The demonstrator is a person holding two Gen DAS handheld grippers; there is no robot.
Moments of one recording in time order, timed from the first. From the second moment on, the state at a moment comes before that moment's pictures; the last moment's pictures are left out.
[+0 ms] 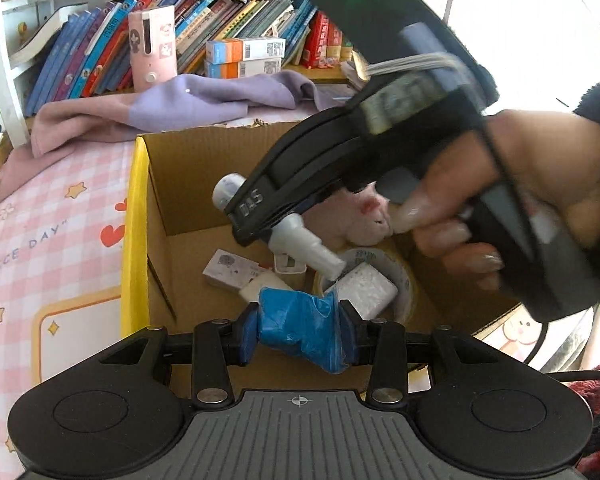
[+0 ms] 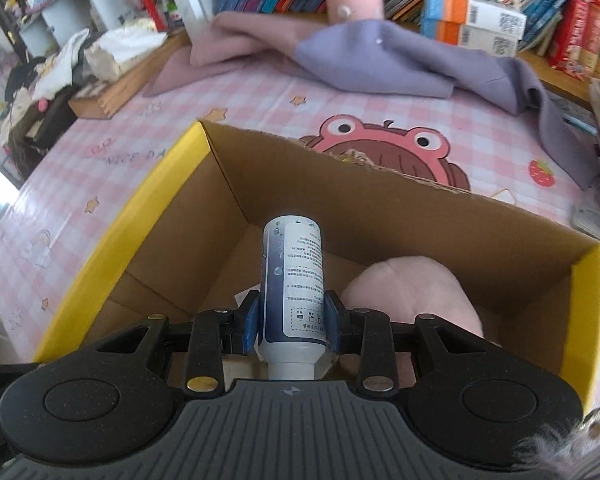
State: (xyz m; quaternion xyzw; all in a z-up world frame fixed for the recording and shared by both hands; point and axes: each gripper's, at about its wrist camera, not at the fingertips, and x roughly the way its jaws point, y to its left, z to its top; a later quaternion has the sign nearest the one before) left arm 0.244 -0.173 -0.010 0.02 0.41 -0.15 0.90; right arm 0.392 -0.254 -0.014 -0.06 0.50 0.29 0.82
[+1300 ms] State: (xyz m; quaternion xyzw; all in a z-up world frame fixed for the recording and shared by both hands) left arm 0.157 -0.136 0.033 0.04 0.28 -0.11 0.95; right arm 0.281 -0.281 0.066 -0.02 0.32 0.22 0.92
